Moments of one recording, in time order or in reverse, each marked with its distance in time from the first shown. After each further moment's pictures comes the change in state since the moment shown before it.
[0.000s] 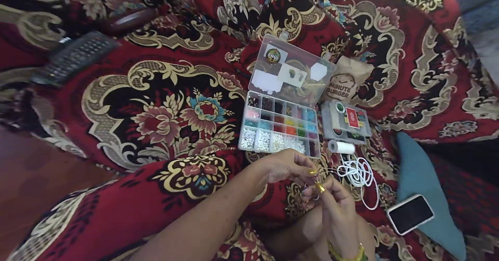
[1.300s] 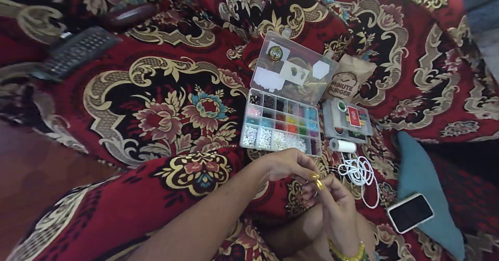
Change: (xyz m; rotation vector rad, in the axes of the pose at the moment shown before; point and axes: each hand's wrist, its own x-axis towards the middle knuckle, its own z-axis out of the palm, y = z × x) left_hand 0.002 -0.003 -0.004 0.078 -0.076 0.045; right_hand -0.001 0.003 -0.001 -0.023 -0.015 0.028
